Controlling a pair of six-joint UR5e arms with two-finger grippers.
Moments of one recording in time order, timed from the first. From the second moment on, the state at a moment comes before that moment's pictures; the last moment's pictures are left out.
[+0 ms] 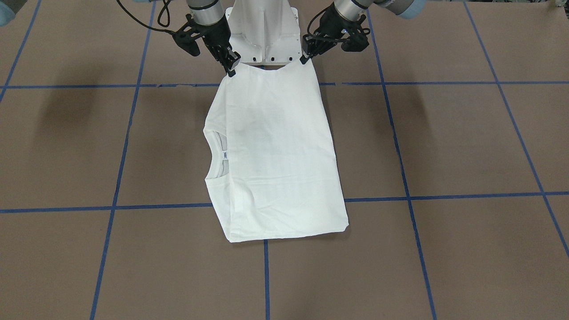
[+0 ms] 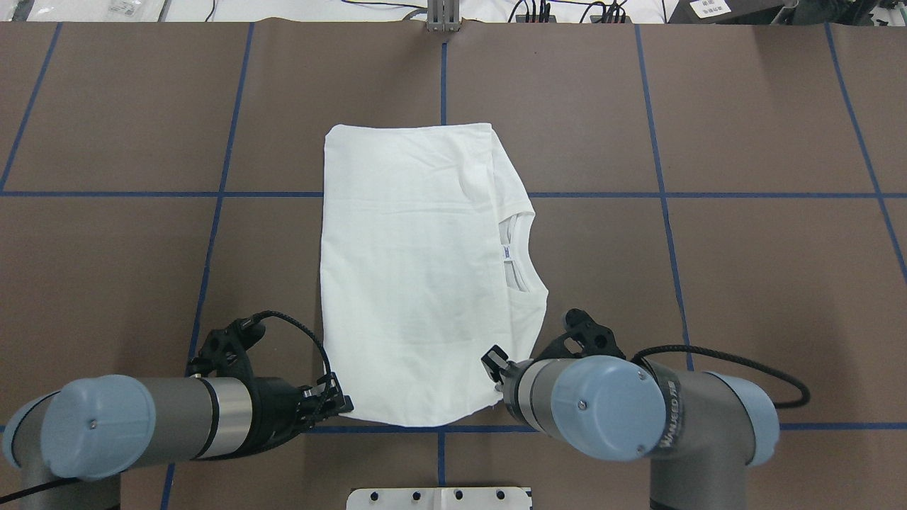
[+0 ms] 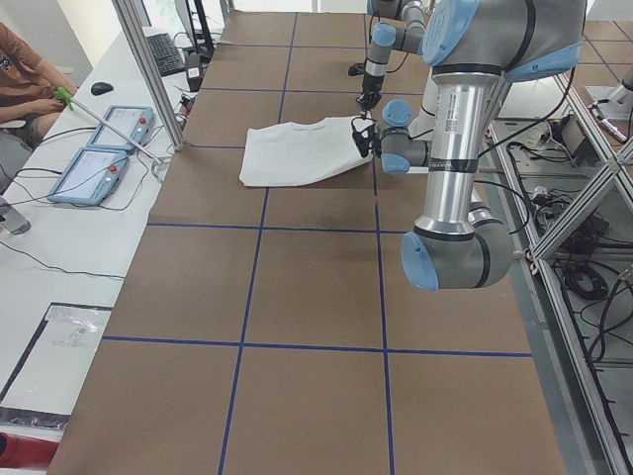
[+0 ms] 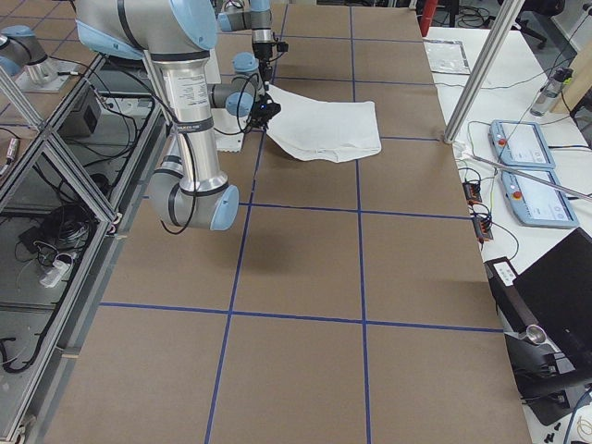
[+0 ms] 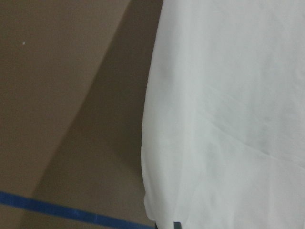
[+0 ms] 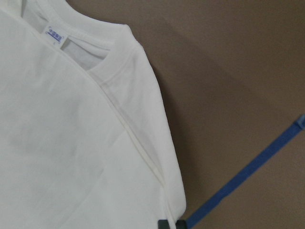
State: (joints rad) left arm -0.15 -1.70 -2.17 -2.18 -1.64 -2.03; right arm 0.13 -1.21 2.15 -1.55 1.57 2.33
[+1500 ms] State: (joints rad) left arm -0.56 -1.95 -1.91 -1.98 -1.73 -1.64; right arm 0.52 -0.92 1.76 -1.52 1.67 2.13
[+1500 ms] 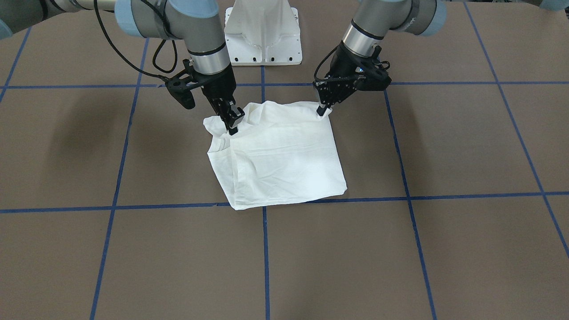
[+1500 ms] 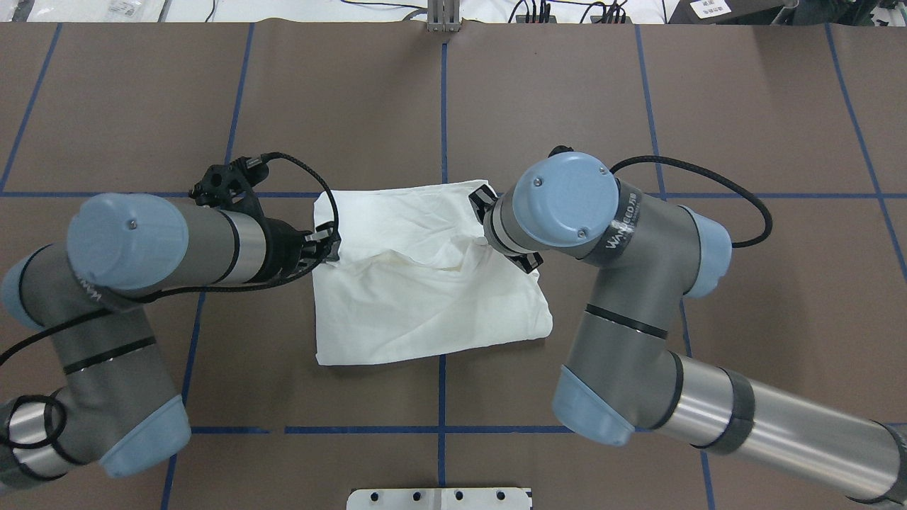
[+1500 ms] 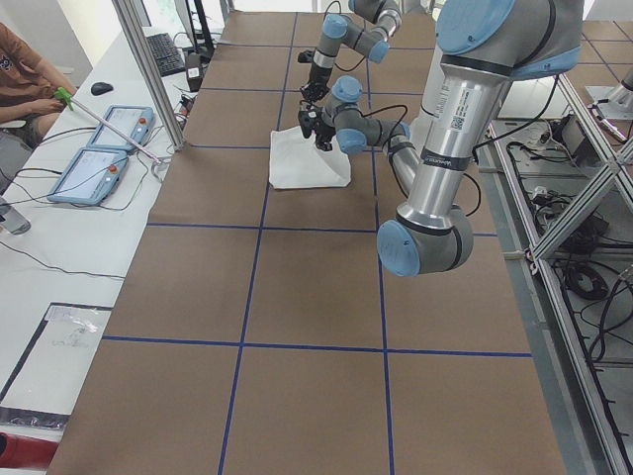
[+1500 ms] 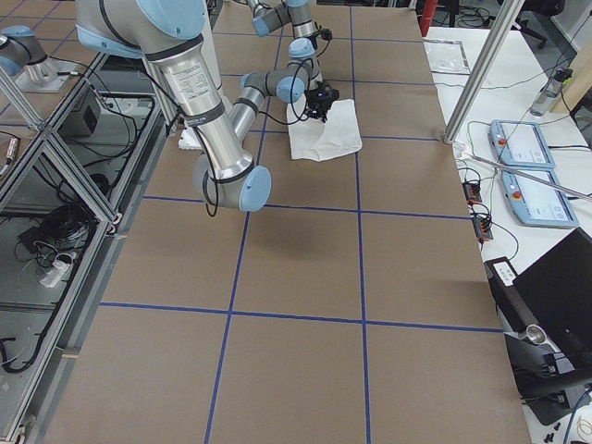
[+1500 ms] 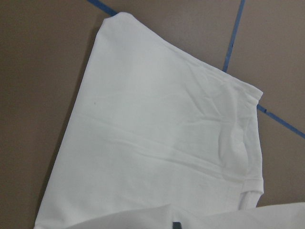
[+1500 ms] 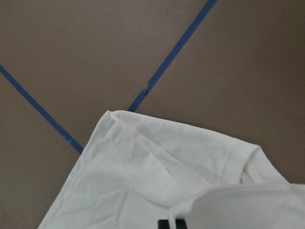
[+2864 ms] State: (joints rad) left arm -0.86 -1.94 -1.57 -2.36 -1.95 -1.09; right arm 0.98 -1.05 1.44 -1.27 2.10 1.35
